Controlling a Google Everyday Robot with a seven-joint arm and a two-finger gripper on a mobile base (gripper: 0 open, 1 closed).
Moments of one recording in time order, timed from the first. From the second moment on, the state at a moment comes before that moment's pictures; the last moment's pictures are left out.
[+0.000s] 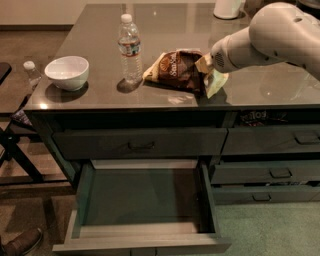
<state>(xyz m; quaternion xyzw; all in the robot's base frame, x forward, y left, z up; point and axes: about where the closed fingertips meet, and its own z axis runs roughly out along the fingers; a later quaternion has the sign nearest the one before) 0.702 -0.142 0.905 -0.28 0.85 0.08 0.44</state>
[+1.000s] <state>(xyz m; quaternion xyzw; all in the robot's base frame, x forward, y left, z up) 0.702 -0.143 0.905 -0.28 0.85 0.08 0.44</state>
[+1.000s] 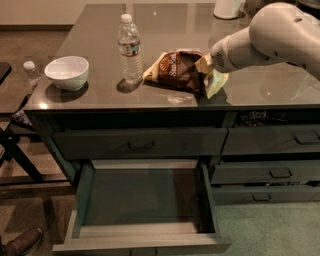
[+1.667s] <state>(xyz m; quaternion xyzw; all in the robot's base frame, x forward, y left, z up) 0.702 -0.142 0.905 -0.28 0.85 0.08 0.44</state>
